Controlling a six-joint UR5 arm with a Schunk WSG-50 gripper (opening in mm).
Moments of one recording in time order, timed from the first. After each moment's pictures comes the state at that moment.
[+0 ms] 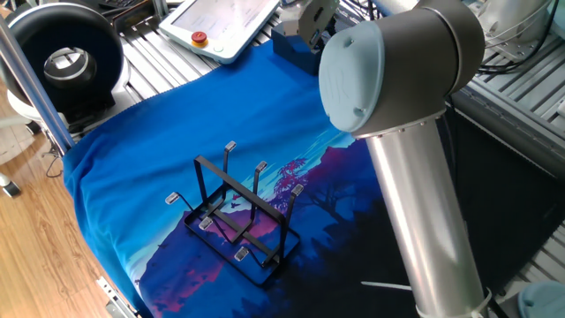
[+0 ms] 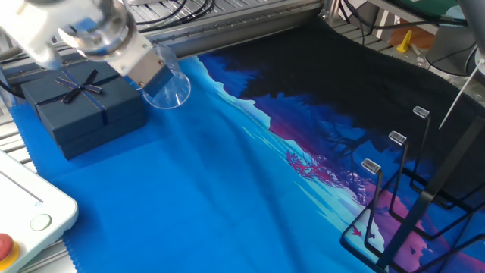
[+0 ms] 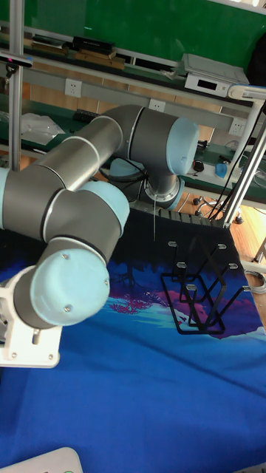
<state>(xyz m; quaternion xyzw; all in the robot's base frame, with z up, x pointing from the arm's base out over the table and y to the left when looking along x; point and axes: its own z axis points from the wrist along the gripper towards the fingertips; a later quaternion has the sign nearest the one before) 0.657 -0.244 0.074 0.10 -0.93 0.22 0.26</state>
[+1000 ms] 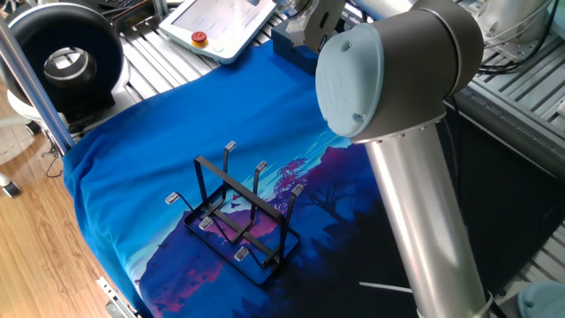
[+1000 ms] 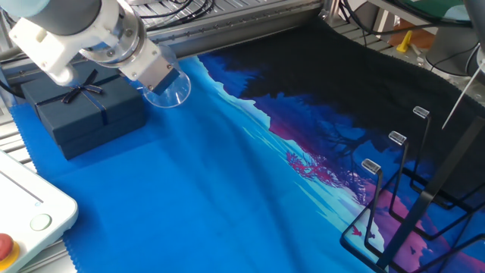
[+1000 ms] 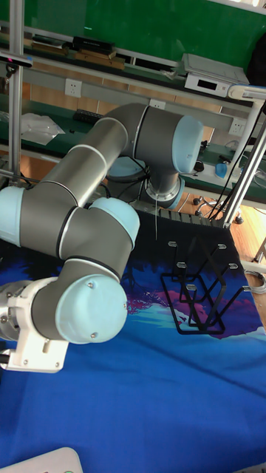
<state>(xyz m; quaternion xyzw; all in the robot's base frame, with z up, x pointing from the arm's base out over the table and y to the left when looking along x) 0.645 -0.254 0.077 0.09 -0.91 0.28 0.28</state>
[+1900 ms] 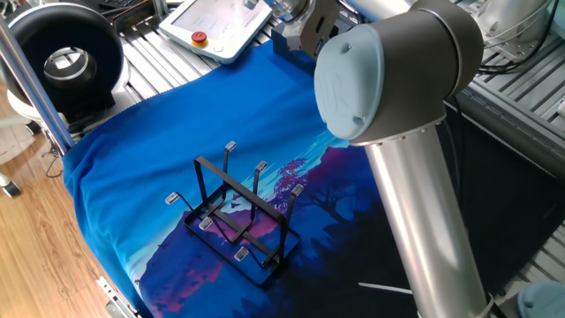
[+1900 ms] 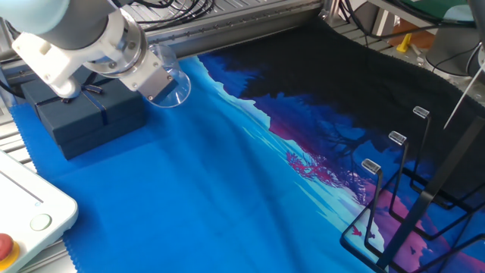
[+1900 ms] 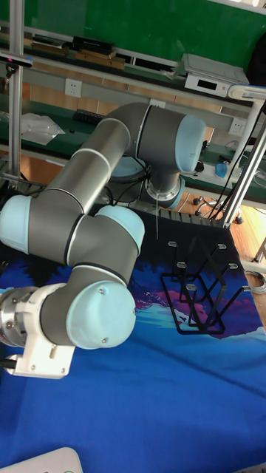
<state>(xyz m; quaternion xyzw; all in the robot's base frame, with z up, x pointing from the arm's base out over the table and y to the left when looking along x) 0.653 -0.257 0.072 0.09 -0.91 0.30 0.27</state>
